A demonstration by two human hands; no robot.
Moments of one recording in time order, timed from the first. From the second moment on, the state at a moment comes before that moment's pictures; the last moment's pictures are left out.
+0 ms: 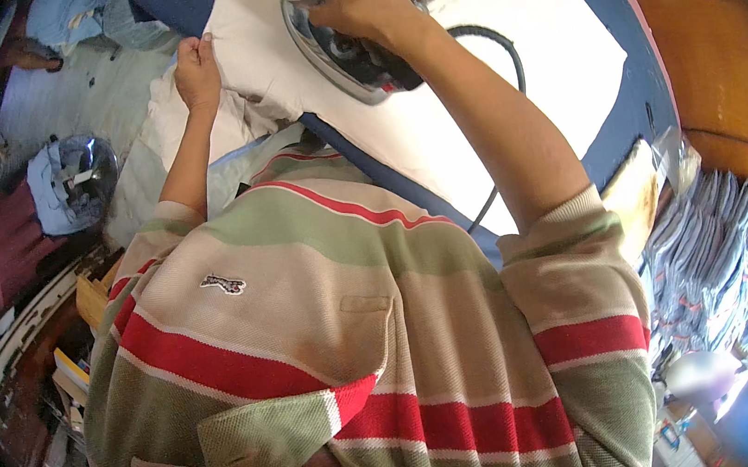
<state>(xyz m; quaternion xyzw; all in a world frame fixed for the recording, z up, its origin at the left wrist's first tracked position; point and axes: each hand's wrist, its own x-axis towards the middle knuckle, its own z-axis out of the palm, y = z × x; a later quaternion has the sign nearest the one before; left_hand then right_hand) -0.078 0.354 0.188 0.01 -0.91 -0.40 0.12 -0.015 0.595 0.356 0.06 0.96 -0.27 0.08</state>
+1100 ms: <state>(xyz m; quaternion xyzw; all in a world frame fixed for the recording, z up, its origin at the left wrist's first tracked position) 0.141 0.455 0.225 -0.75 -0.56 -0.28 -0.18 0.192 0.676 0.369 0.04 0.95 -0.26 0.14</state>
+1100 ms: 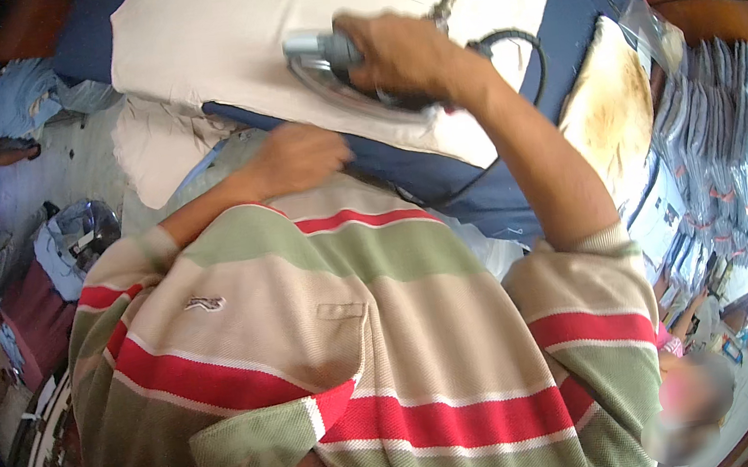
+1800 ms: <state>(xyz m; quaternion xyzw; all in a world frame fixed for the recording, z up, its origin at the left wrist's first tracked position) 0.009 0.360 0.242 -0.55 -0.79 -0.24 0.11 0.137 0.567 0.374 0.04 0.95 -0.27 0.13</state>
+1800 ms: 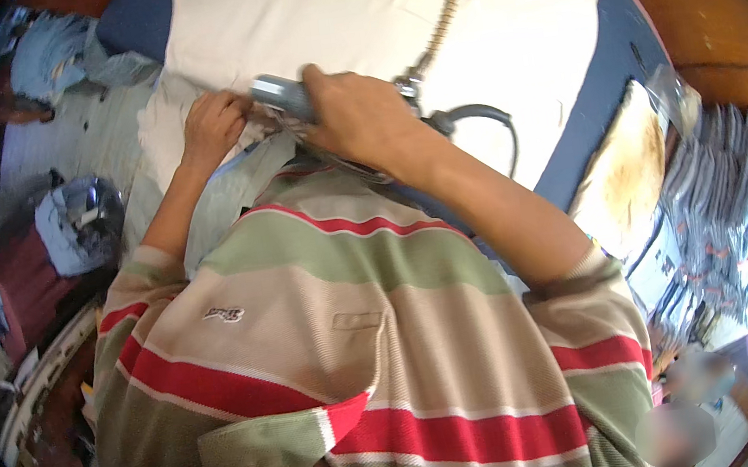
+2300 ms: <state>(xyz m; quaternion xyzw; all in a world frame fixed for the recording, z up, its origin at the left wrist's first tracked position) 0.042 0.442 0.264 -0.52 -0.77 -0.37 0.03 0.258 0.778 0.353 0.36 0.90 -0.24 0.00</state>
